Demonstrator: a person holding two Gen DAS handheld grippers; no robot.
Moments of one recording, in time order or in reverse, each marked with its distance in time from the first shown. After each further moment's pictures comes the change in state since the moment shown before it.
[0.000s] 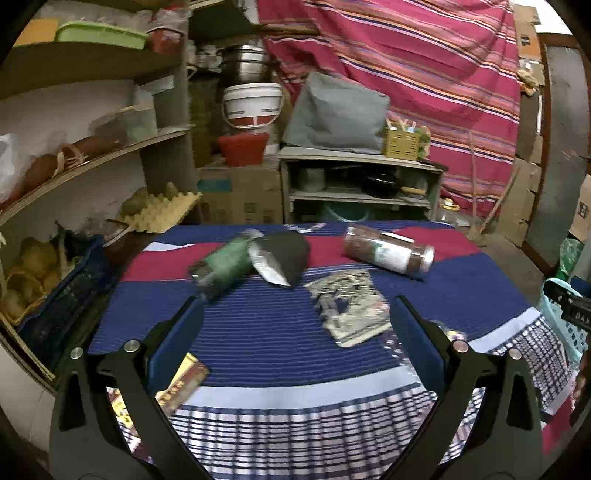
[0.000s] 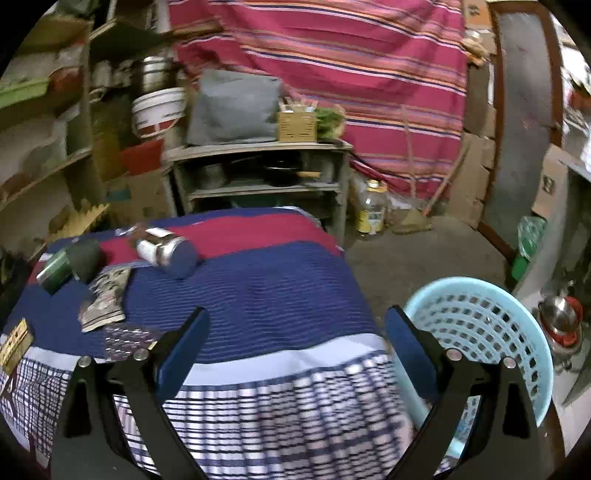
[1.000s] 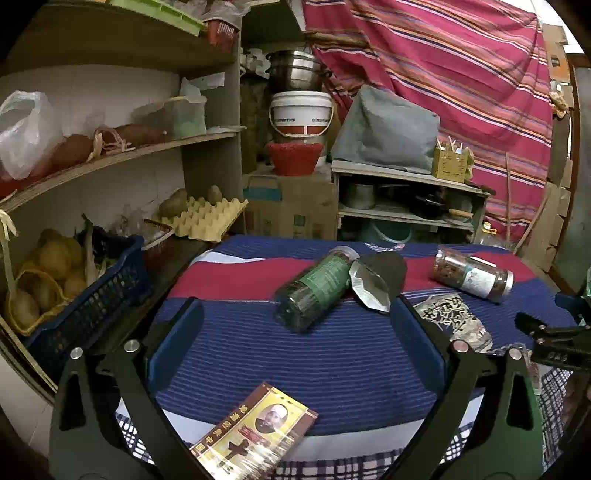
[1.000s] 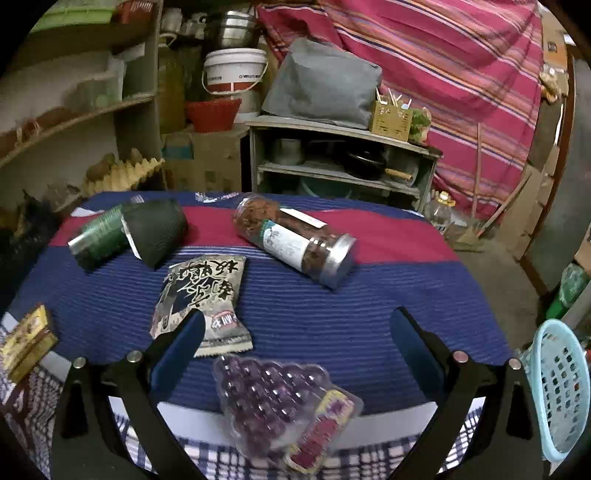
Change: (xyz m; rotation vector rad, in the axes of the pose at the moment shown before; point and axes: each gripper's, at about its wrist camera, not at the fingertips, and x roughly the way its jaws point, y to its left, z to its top) left arm 0.043 0.100 0.003 -0.072 -0.058 0.087; right arm 0.058 0.180 0.005 -0.196 0.079 0.099
